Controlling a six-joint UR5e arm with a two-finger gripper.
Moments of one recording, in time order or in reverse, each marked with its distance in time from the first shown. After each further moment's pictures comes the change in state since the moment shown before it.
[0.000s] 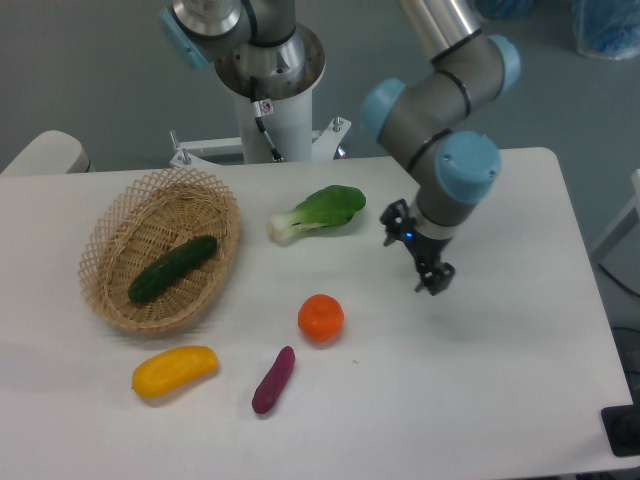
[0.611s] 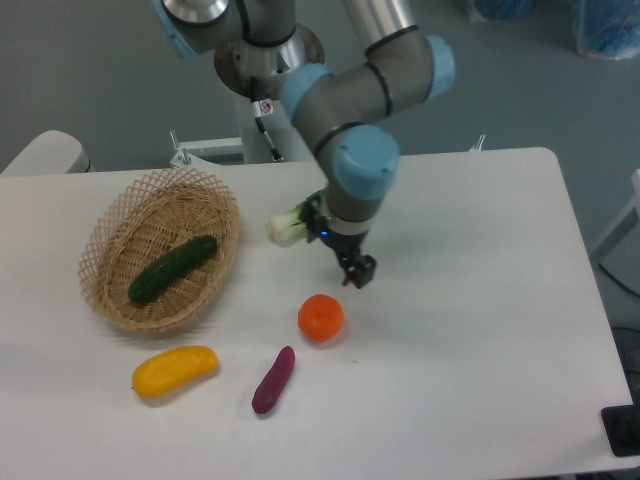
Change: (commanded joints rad) arm -0.254 0.101 -0.066 0.002 -0.026 -0.419
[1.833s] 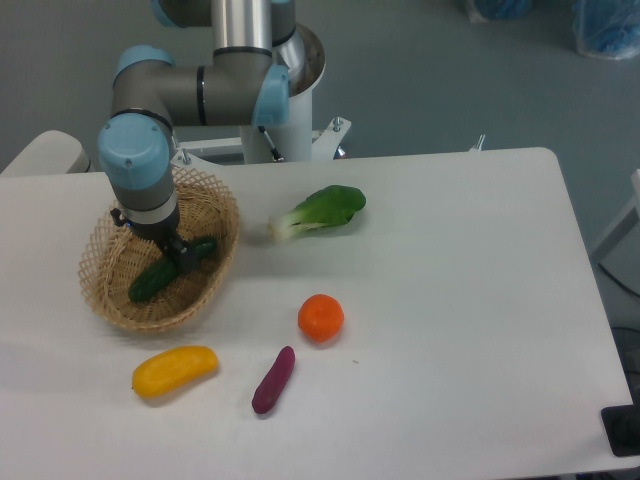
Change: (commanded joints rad) arm -0.361 -0.054 -0.052 0.112 0.003 -0.422
